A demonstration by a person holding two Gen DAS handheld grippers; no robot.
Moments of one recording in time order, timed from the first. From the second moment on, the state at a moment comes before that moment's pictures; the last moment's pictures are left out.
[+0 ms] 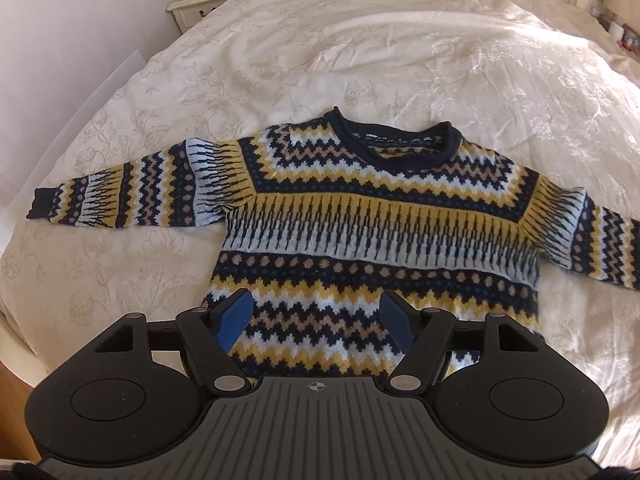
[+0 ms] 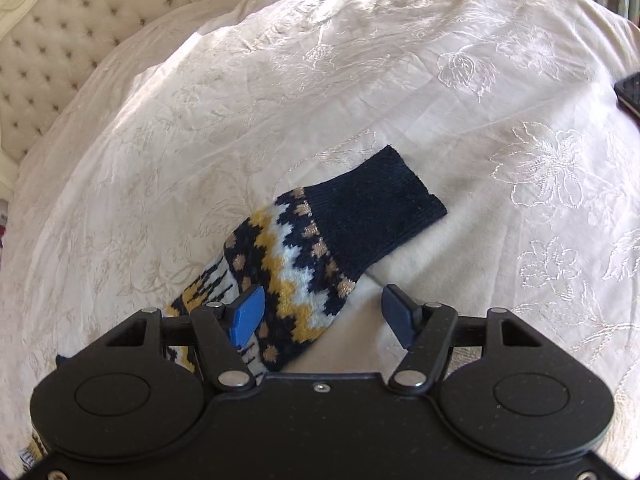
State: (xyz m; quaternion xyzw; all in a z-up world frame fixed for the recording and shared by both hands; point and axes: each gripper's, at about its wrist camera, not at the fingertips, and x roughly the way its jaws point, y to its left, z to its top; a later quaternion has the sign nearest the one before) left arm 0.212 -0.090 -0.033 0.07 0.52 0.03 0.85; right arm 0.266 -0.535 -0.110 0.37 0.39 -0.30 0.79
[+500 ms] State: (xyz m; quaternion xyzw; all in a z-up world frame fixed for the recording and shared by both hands) left arm 0.212 -0.069 -0.041 0.07 0.53 0.00 0.85; right arm 0.307 -0.490 -0.064 0.34 0.35 -0.23 0.84
